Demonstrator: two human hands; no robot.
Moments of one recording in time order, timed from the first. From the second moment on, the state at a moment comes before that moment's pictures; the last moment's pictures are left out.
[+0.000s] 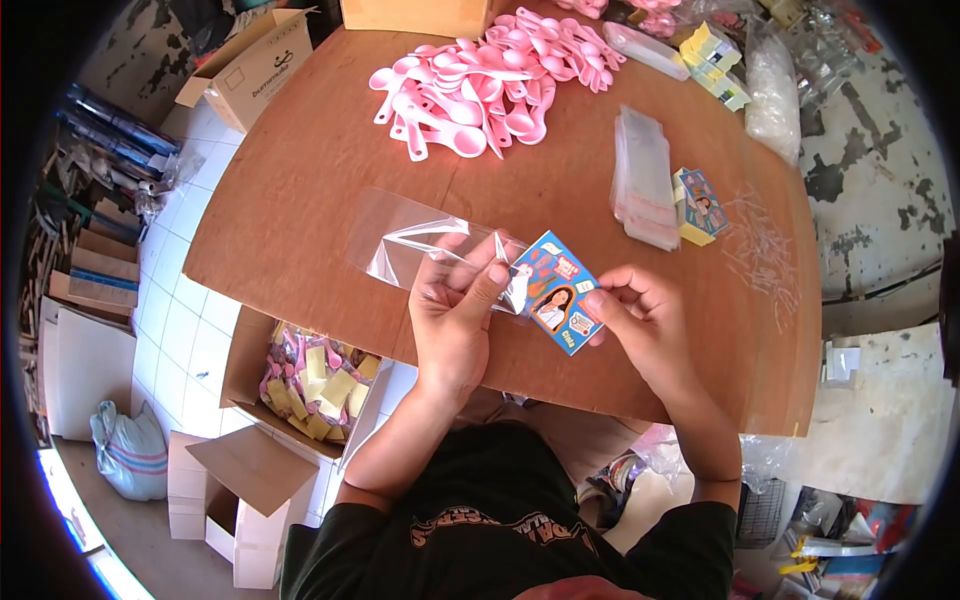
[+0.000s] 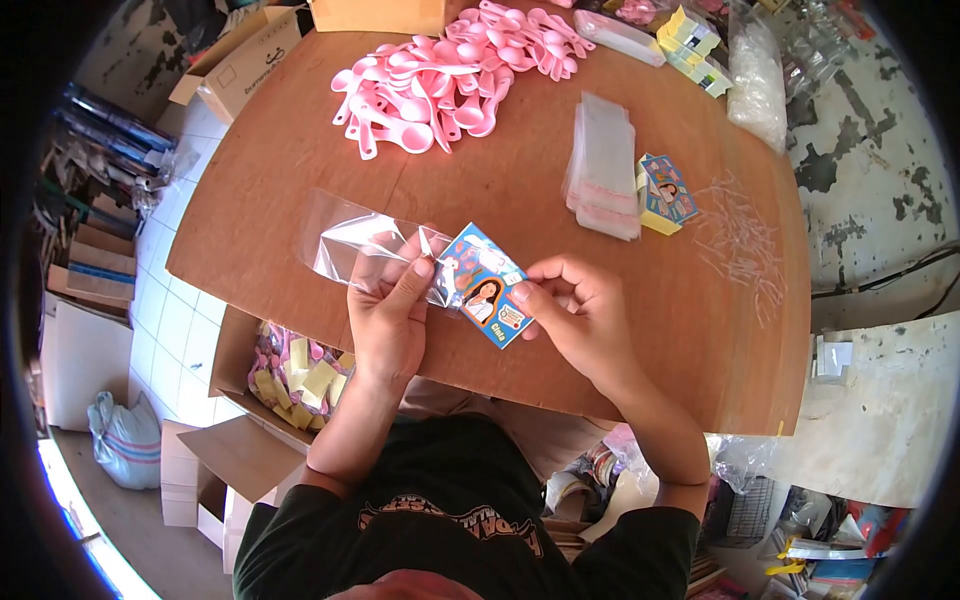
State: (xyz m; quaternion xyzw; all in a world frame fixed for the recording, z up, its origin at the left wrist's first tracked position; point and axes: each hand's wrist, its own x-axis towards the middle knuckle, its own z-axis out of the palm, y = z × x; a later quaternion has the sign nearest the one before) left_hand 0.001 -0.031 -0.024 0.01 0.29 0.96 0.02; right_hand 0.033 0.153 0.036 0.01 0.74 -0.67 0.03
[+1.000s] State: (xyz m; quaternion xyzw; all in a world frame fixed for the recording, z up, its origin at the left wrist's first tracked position) left_hand 0.007 -0.032 -0.014 0.00 0.33 0.94 0.03; right_hand 0.037 0.152 0.023 0.01 0.70 -0.71 -0.09
